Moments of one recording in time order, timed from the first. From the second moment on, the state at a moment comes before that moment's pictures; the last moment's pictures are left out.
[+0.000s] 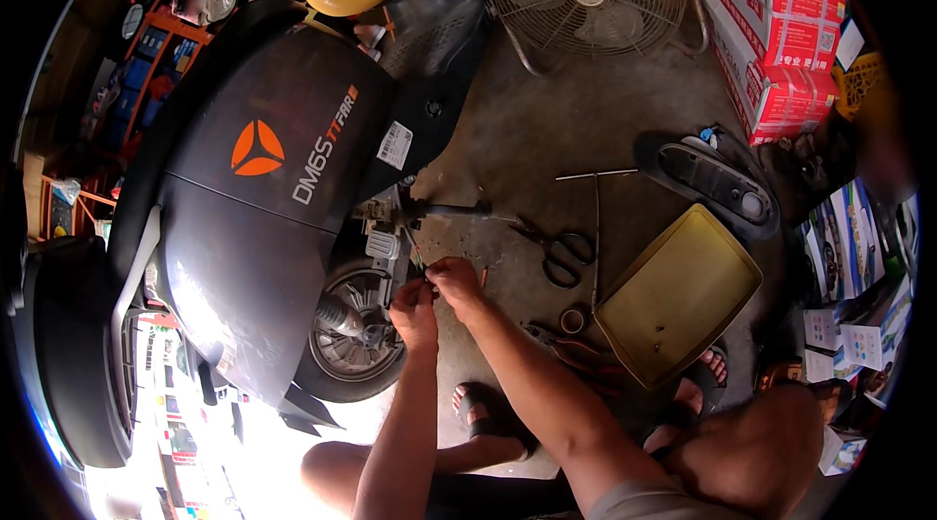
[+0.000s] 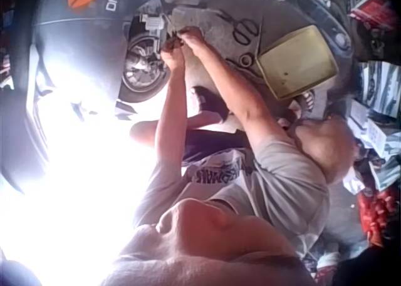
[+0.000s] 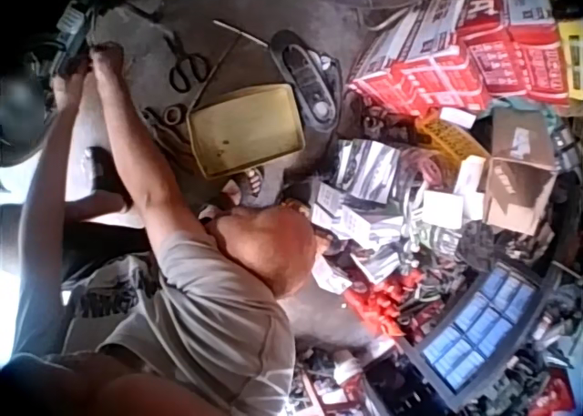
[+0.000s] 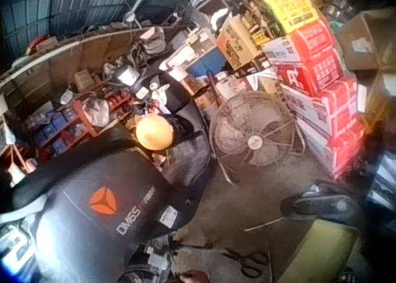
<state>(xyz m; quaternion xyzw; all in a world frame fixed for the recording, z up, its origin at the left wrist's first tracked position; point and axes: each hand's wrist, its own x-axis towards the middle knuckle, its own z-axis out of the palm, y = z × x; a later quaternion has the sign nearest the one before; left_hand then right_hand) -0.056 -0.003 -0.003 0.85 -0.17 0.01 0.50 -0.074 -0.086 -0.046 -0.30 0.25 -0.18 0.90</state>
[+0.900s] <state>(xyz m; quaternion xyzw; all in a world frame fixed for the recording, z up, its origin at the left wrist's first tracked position) -0.061 -0.008 0.024 0.81 -0.25 -0.02 0.53 -0.068 -0.071 -0.055 -0.50 0.31 -0.32 0.74</state>
